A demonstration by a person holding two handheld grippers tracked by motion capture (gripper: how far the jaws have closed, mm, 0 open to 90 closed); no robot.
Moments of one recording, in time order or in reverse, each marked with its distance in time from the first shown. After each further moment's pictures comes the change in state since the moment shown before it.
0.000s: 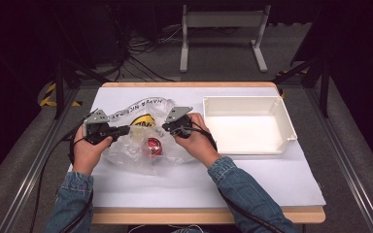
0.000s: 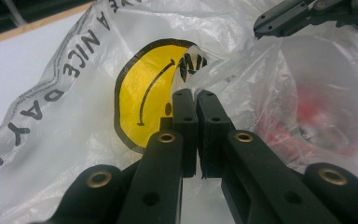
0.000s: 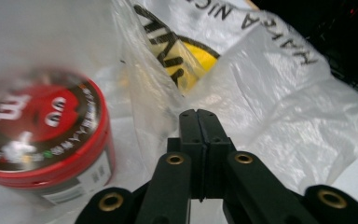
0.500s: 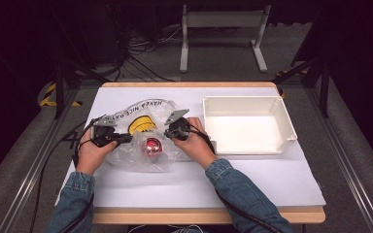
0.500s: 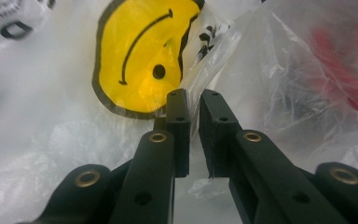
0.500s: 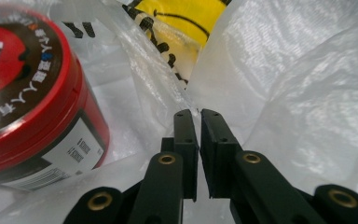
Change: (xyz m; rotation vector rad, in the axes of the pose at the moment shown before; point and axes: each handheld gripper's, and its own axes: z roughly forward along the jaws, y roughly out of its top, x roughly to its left) left arm 0.006 -0.016 0.024 0.168 -0.025 -0.022; right arm 0.000 -0.017 0.023 0.116 0.034 0.089
